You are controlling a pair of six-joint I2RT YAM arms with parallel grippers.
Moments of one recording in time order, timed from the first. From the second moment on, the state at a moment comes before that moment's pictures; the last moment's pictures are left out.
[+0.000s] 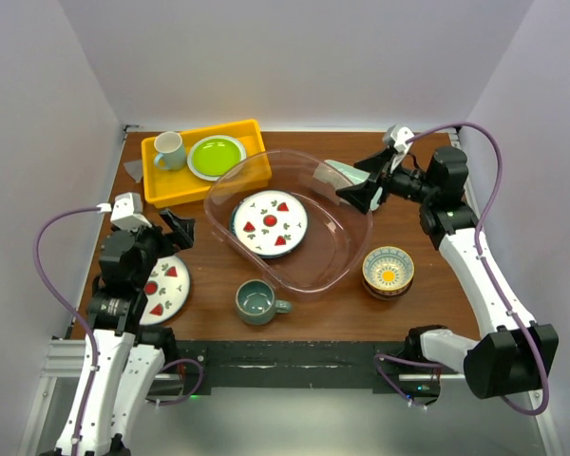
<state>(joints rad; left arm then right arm) -0.07 0.49 0.62 -0.39 0.02 -0.43 0.13 1.16 1.03 0.00 -0.89 -0.03</state>
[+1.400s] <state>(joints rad) -0.07 0.57 0.61 -0.39 -0.03 -0.44 0.13 1.21 1.03 -0.08 -0.90 -0.18</state>
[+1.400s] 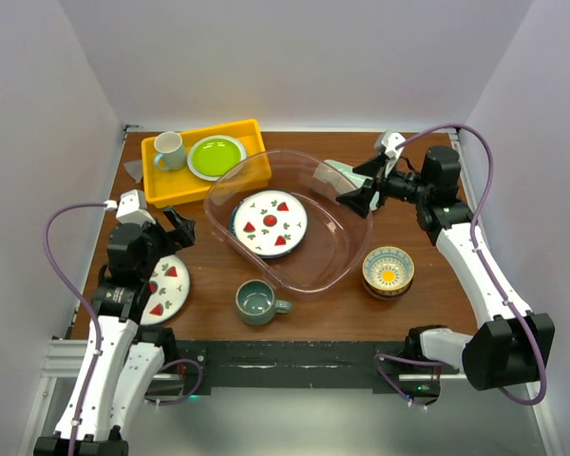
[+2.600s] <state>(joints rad) -0.07 0.80 0.63 -0.53 -0.32 -0.57 0.15 1.24 1.03 -0.14 -0.88 -0.23</state>
